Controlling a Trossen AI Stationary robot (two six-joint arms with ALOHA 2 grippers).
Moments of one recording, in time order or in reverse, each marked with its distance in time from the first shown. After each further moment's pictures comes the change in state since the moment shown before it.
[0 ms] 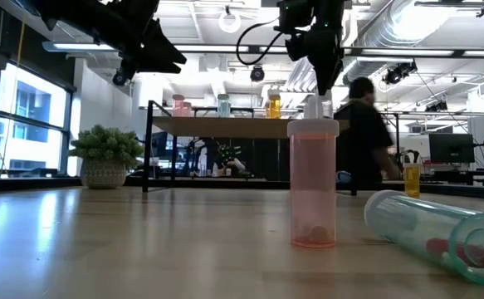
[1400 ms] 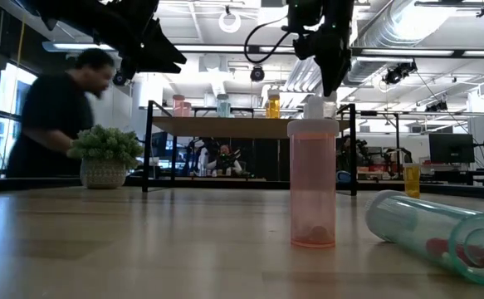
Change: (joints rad) left arm 0.000 0.000 0.000 0.000 0.005 0.000; right arm -0.020 -0.086 -0.098 0.068 0.048 0.019
